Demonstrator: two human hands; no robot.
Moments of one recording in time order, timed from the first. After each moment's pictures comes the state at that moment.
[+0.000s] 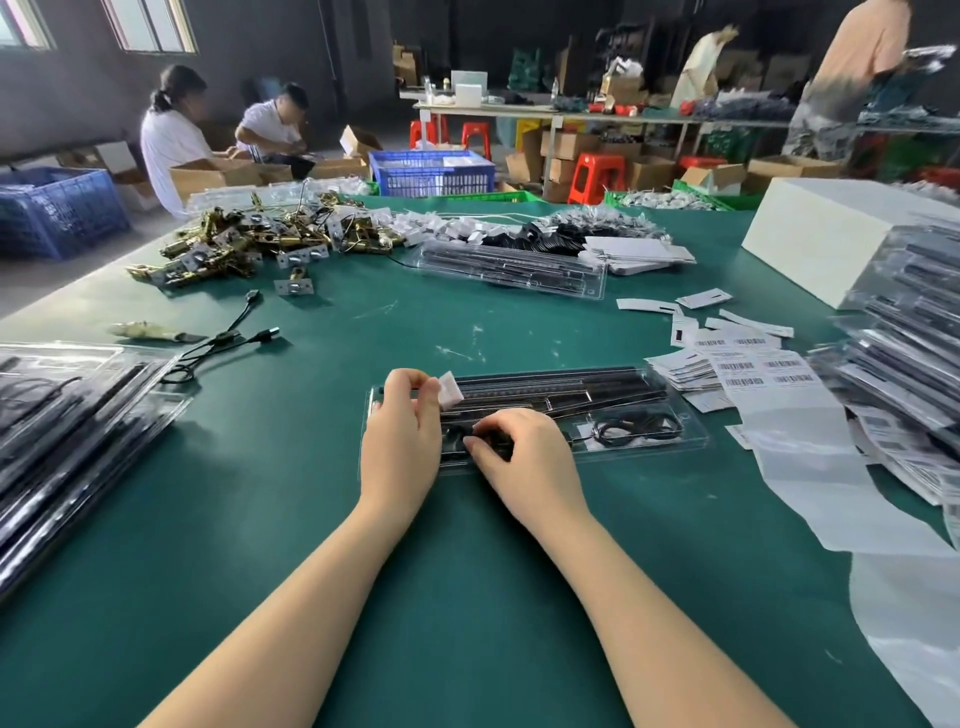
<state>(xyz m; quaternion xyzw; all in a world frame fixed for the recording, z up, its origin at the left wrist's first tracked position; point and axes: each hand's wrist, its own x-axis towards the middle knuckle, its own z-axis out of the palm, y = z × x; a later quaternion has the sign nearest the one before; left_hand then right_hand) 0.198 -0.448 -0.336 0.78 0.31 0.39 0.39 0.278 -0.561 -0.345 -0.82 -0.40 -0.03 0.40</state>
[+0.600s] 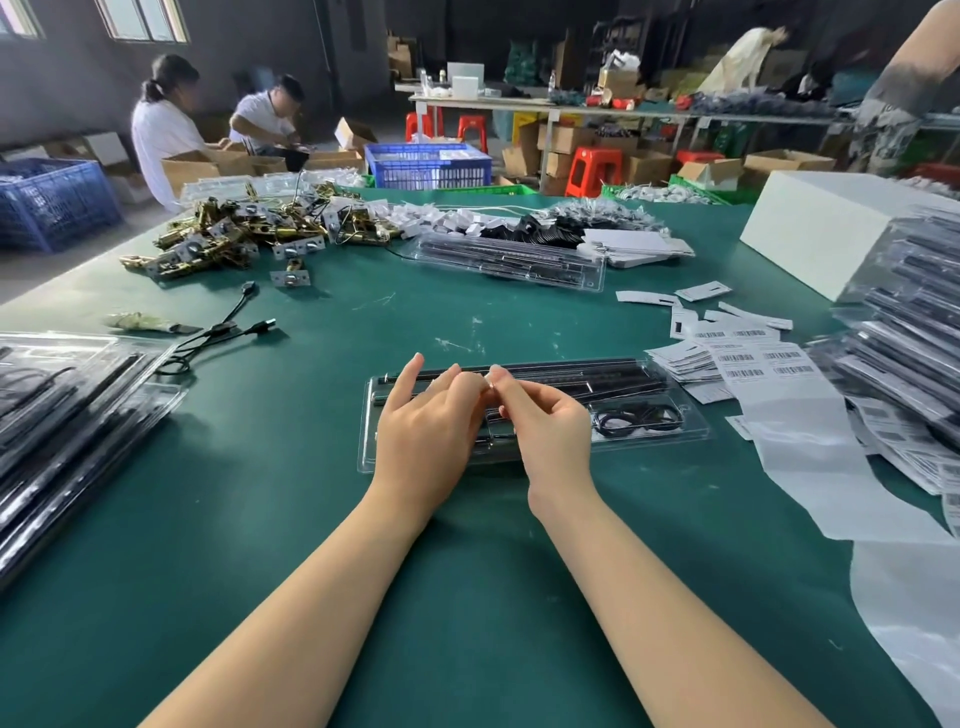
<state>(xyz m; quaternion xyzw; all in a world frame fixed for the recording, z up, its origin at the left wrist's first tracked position) 0.205 -0.456 -0.339 0.84 0.10 0.54 -0.03 0.265 -0.553 -0.320 -0.61 -0.13 0.14 0.77</state>
